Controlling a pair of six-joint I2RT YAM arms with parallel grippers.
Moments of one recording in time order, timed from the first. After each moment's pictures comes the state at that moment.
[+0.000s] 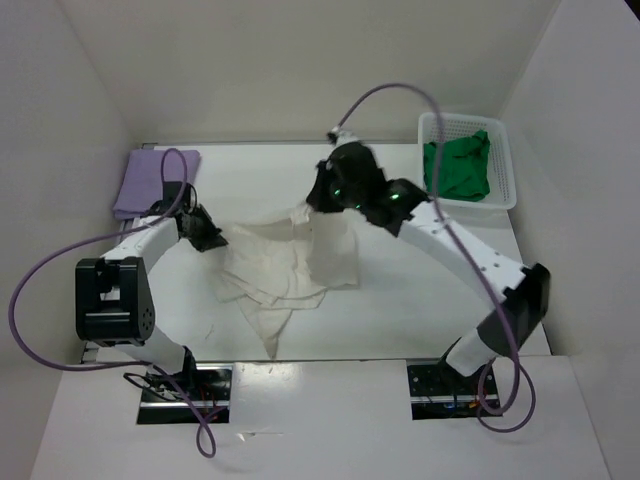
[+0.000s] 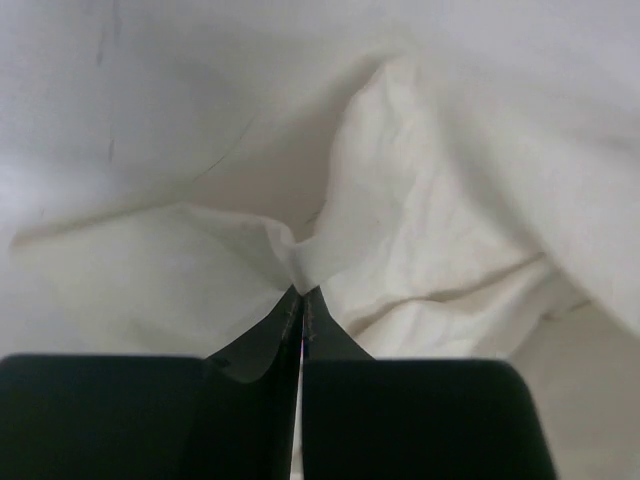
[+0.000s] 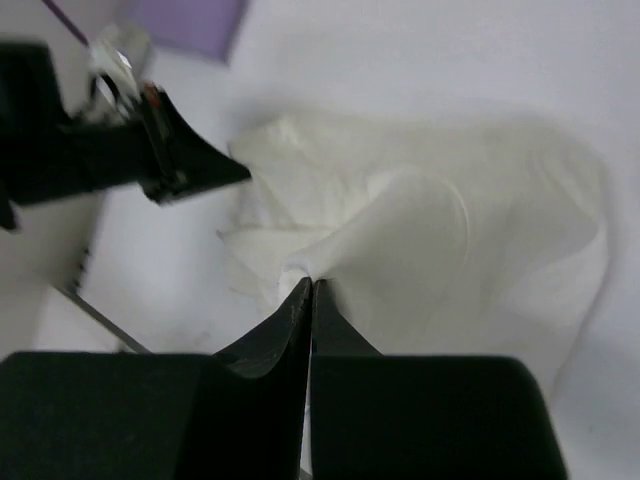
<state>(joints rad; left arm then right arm) 0.06 1.59 0.95 -0.45 0.24 -0.64 0.80 1.61 1.52 -0.54 0.09 0.56</state>
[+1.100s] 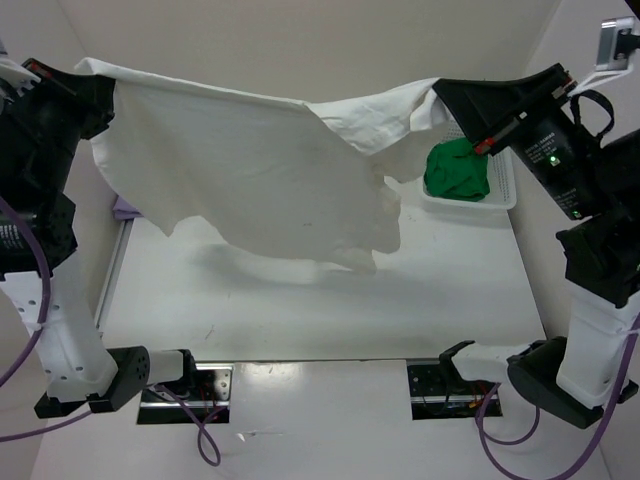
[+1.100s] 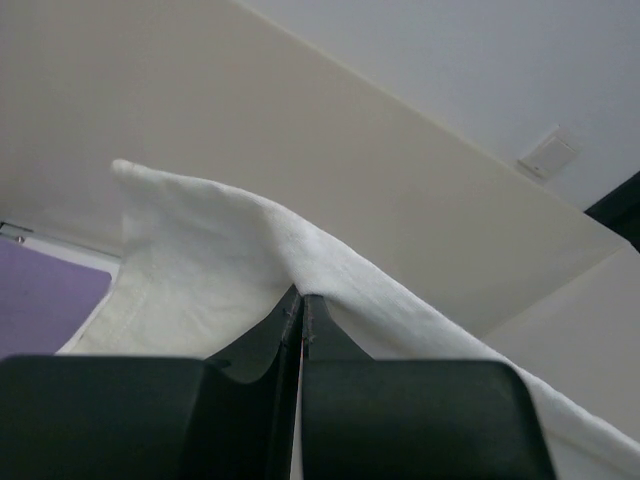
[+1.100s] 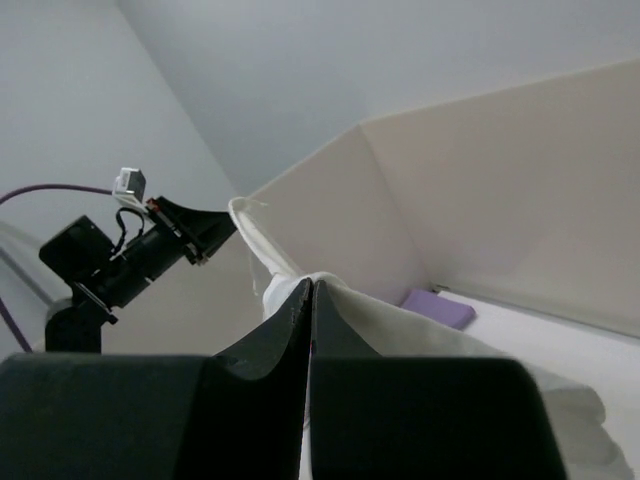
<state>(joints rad) 0.12 1.30 2.26 -0.84 0.07 -0.56 0.44 1.26 2.29 -0.63 -0.24 0.60</state>
